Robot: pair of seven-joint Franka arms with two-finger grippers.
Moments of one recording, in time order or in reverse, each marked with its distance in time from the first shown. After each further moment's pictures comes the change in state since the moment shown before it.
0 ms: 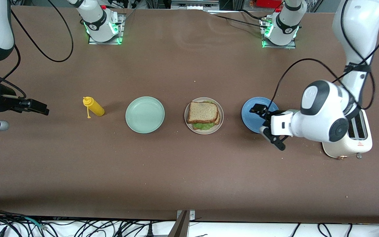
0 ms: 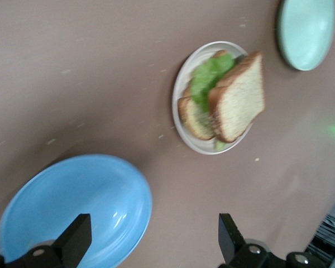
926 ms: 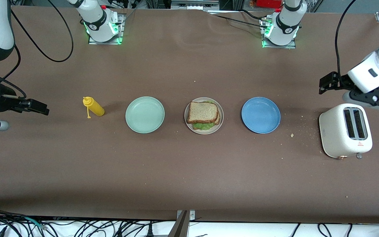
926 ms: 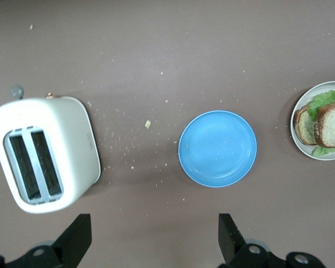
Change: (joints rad) left arm -0.140 -0.478 0.340 -0.088 0.220 -0.113 -0.248; right arm 0.000 0.000 0.000 0.000 0.000 -0.001 0.000
